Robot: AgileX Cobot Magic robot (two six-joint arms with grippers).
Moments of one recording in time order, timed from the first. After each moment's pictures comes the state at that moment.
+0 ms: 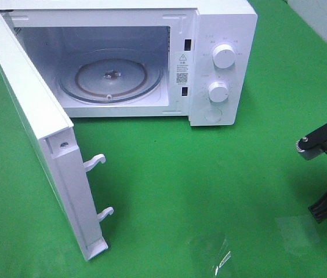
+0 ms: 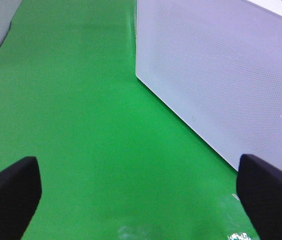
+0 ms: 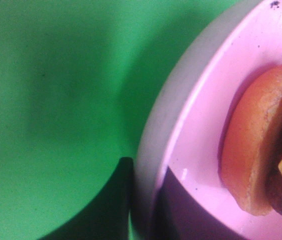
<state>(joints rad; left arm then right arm) 0.00 0.00 -0.50 -0.09 1.04 0.05 0.47 1.62 -0.56 -0.90 0.79 0.93</state>
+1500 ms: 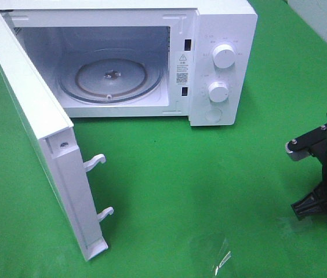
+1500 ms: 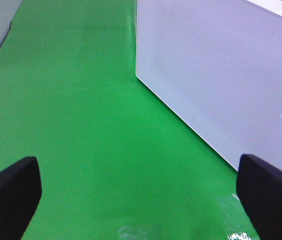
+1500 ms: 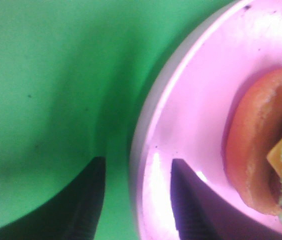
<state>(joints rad) 0.00 0.00 -0.50 -0.09 1.04 0.05 0.43 1.70 -0.59 -0.89 0.64 0.97</state>
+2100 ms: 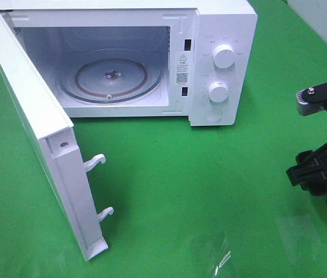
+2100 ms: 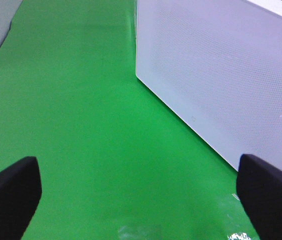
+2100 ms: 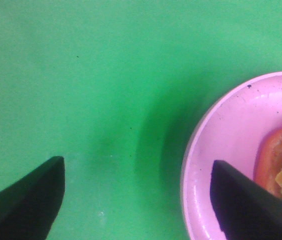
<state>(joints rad) 0.00 0.00 -0.50 -0.09 1.04 0.05 0.43 1.30 -0.58 -0.54 0.55 0.59</state>
